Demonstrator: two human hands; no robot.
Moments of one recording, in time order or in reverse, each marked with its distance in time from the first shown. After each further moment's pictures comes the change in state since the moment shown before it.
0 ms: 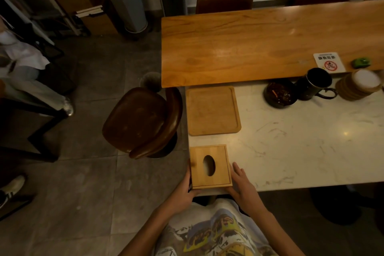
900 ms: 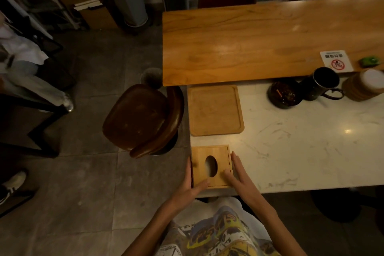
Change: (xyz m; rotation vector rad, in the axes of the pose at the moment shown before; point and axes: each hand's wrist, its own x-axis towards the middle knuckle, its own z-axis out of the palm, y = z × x) left_hand 0.011 0.001 -0.001 -0.212 0.002 -0.039; right_hand 0.018 -0.025 -0.012 0.514 -0.026 0.249
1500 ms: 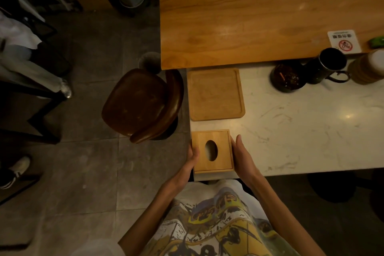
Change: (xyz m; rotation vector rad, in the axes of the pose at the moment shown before) left_hand 0.010 0.009 0.001 -0.135 0.137 0.008; right_hand 0.016 -0.029 0.007 0.445 -0.028 0.103
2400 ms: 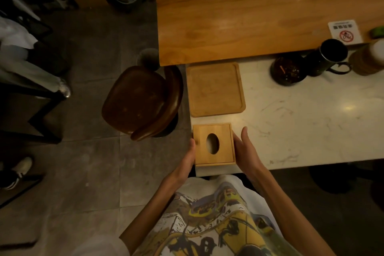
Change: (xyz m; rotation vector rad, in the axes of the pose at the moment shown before) left_hand -0.001 0.015 0.001 -0.086 -0.052 -0.117; right_hand -0.001 -0.013 0.002 0.124 -0.056 0.016
